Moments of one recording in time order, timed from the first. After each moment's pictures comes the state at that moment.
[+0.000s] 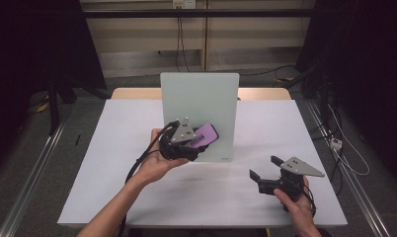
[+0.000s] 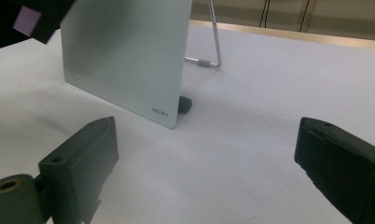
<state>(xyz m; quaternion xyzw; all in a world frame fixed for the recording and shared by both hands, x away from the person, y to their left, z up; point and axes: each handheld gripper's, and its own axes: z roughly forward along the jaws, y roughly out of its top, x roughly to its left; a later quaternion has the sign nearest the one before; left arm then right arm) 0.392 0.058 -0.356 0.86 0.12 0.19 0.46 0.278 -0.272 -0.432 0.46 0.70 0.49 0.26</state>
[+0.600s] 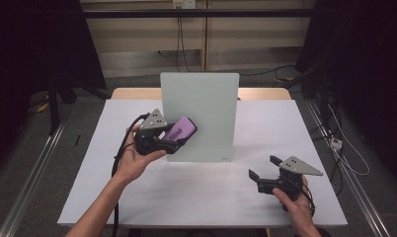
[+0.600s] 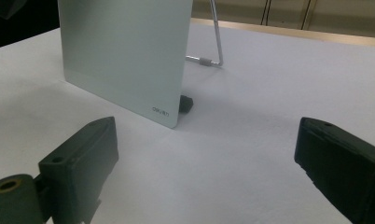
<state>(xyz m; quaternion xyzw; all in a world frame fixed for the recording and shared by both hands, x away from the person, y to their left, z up) 0.402 0.113 -0.343 0.85 0.20 0.13 0.48 0.280 -0.271 -0.433 0.46 0.70 0.49 0.25</state>
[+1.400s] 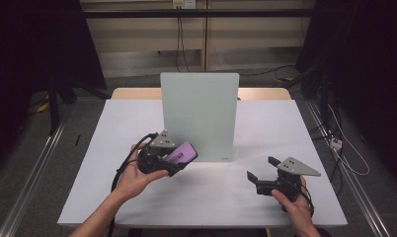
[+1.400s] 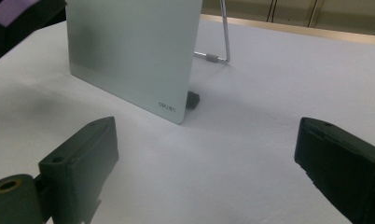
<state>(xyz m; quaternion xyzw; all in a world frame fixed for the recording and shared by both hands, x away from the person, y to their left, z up) 0.371 0.099 -0.379 0.90 0.19 0.08 0.38 0.279 -0.267 -0.434 0.45 0.71 0.49 0.25</state>
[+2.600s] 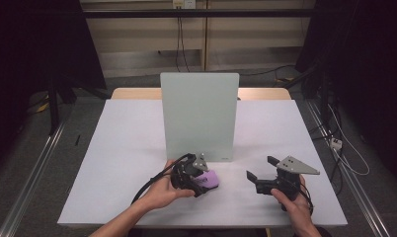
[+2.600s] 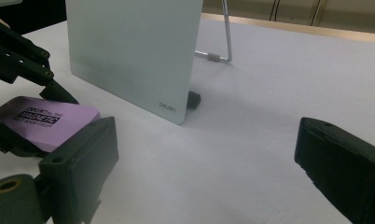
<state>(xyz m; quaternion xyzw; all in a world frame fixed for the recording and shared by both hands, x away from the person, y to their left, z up) 0.355 0.026 -0.434 0.95 0.12 0.02 0.28 0.282 -0.267 -0.435 0.45 0.71 0.49 0.24</state>
